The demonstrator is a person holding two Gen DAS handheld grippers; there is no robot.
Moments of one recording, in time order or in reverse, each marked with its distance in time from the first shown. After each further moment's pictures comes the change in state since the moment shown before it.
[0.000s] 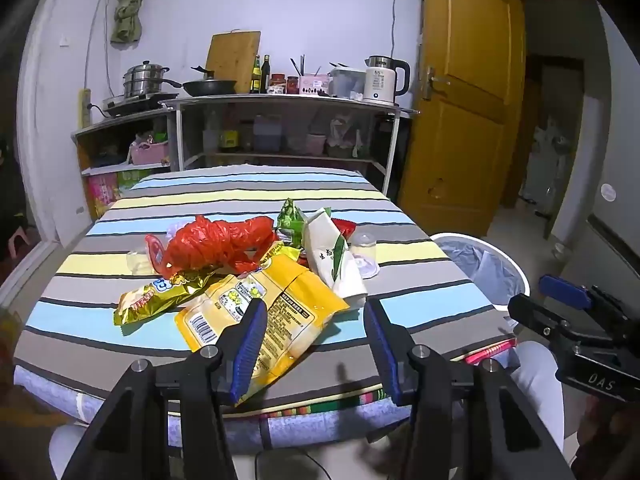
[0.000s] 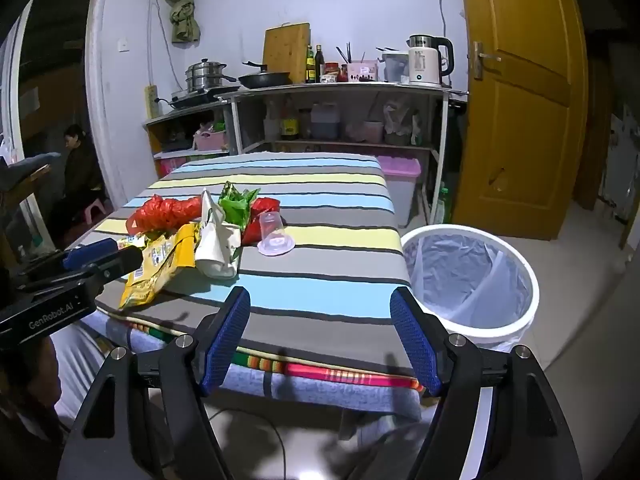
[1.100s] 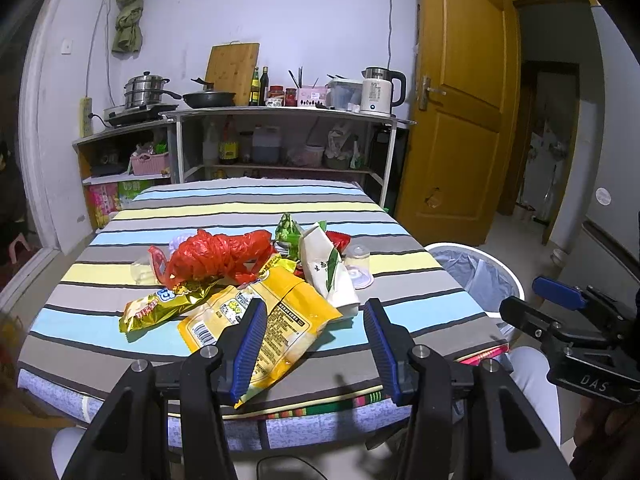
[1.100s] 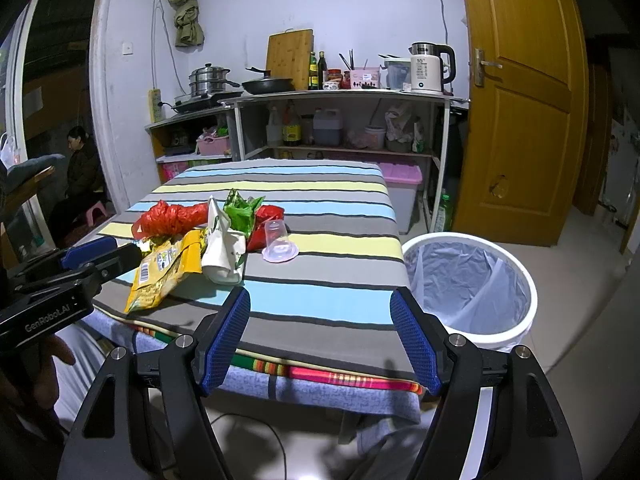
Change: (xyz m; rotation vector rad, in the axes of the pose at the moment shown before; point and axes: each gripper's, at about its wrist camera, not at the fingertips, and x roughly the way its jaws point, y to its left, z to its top) left arm -0.016 -0.002 0.002 0.016 -0.053 -0.001; right arm -0.008 0.005 0.005 -0.009 -0.024 0.004
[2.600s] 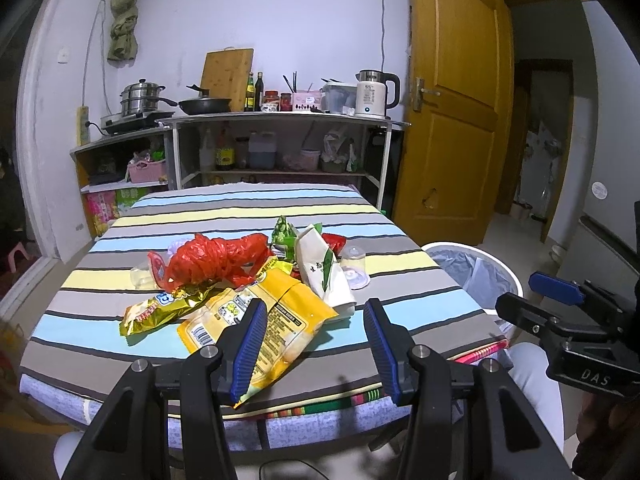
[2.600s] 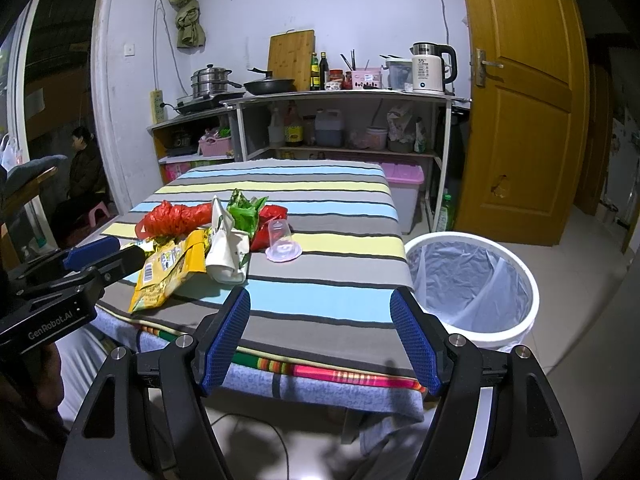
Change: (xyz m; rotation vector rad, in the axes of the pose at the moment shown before) left arm -0.004 -0.007 -0.002 0.023 -0.016 -0.004; right arm -0.004 0.001 -0.002 0.001 -0.002 0.007
